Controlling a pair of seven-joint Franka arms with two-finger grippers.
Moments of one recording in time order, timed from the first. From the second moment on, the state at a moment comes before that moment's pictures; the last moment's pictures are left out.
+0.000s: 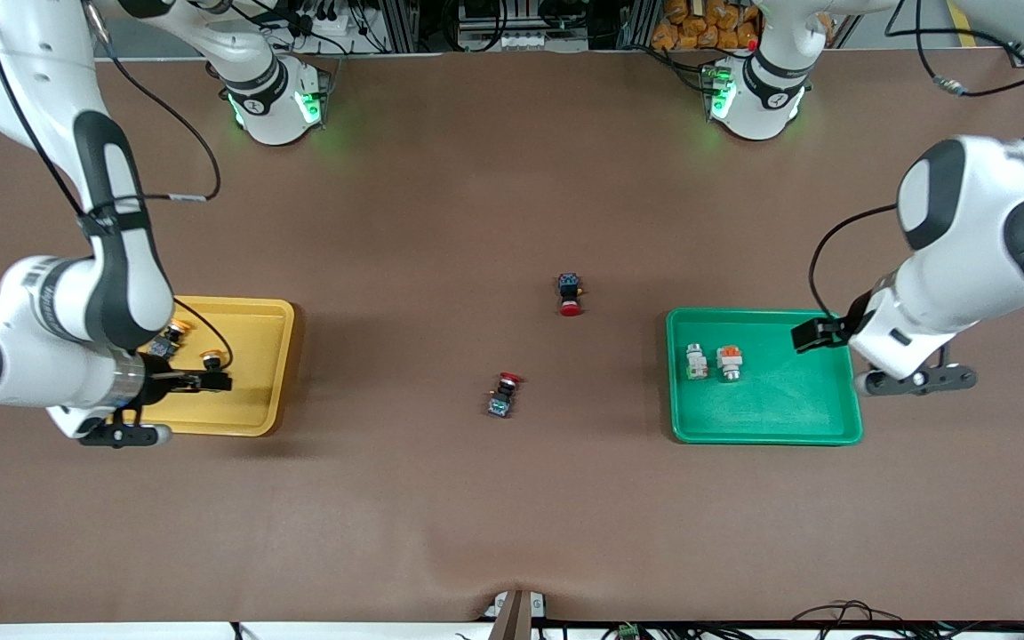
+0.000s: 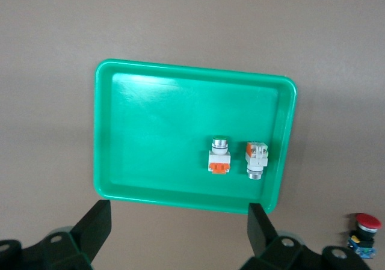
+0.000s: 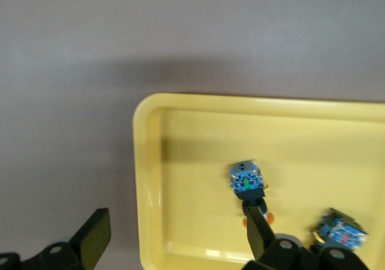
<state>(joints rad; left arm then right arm) -0.07 0.25 -0.08 -1.65 0.02 1.88 -0.24 0.14 0.51 -0.21 -1.59 0.25 1.95 -0.17</state>
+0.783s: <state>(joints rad) -0.06 0.08 -0.08 -1.63 0.02 1.69 -0.24 0.00 0.11 -0.09 -1.73 0.07 1.83 -0.21</state>
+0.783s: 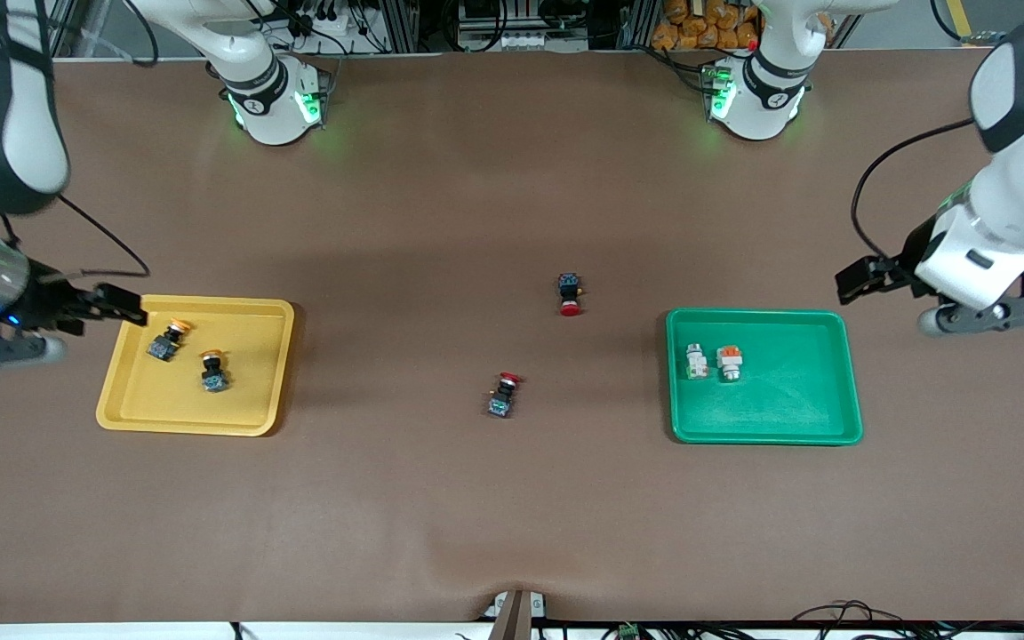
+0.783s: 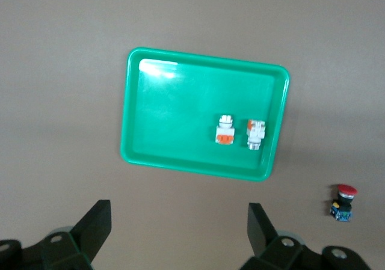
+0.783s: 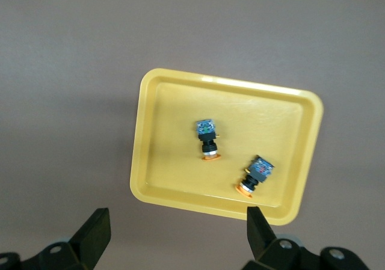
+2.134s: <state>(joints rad) -0.06 -0.05 -0.02 -1.61 0.02 1.62 -0.18 -0.03 -0.05 -0.07 -1.59 0.03 1.51 -0.12</state>
